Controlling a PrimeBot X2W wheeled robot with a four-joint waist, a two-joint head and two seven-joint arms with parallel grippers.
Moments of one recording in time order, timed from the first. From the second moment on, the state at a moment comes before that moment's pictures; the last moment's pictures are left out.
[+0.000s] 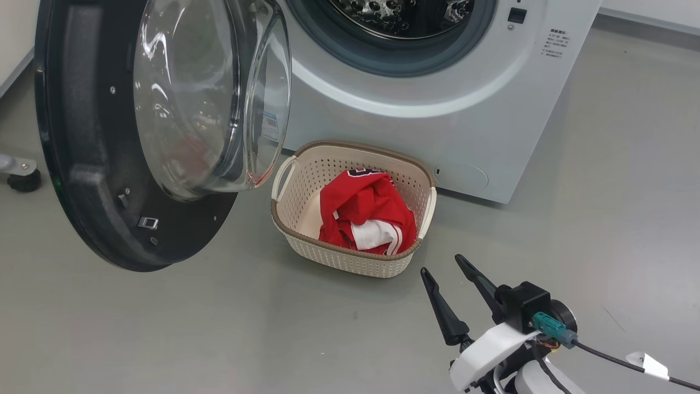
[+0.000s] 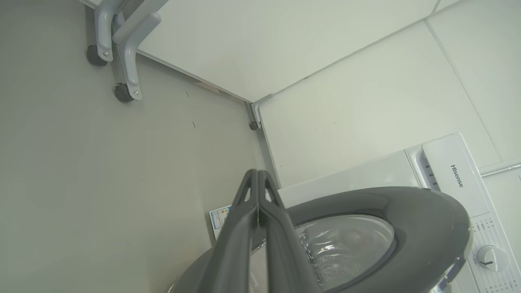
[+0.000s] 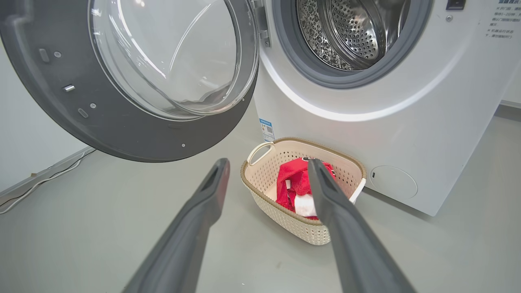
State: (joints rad) left arm -0.39 0.31 0.42 0.39 -1.25 0.06 0.29; right arm -0.14 -0.11 0.54 0.32 0.44 0.11 -0.25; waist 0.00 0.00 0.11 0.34
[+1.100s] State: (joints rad) left arm -0.56 0.26 0.48 0.67 -1.44 0.13 0.61; right arm -0.16 -0.11 0.55 0.32 0.44 0.12 -0.25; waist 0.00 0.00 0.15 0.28
